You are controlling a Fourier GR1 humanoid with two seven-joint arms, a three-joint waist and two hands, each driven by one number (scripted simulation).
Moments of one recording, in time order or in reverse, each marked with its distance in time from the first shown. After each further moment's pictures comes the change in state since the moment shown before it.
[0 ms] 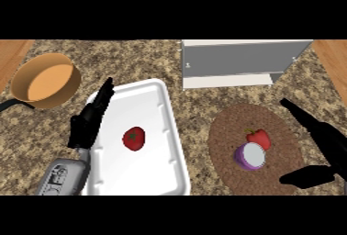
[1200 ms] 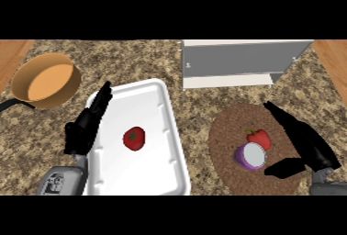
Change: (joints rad) left arm 0.054 -0.039 0.038 -0.070 -0.043 -0.054 0.016; right arm -0.051 0.176 -0.020 0.178 0.286 0.013 -0.080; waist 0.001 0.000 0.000
